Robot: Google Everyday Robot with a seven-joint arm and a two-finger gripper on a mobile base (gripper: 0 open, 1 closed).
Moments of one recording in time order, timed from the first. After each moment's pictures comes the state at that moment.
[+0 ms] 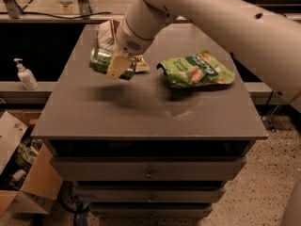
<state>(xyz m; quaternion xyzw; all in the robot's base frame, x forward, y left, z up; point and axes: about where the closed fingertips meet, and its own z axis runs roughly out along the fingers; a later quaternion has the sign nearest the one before) 0.619 0.091 0.897 -0.67 0.68 0.11 0.29</state>
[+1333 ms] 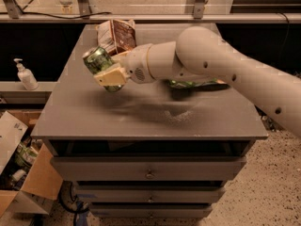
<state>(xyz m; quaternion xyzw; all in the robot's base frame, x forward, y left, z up) 0.596 0.110 0.896 -0.48 0.67 0.31 0.48</state>
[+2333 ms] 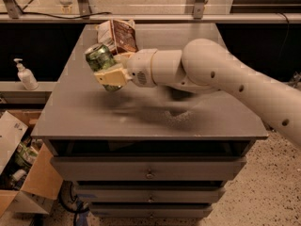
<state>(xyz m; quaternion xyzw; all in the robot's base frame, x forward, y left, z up) 0.593 0.107 0.901 -0.43 0.66 0.34 0.52</state>
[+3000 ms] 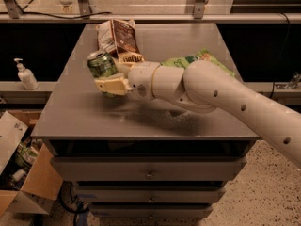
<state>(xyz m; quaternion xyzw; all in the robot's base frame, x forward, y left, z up) 0.583 0.104 0.887 -0.39 0.64 0.36 0.55</state>
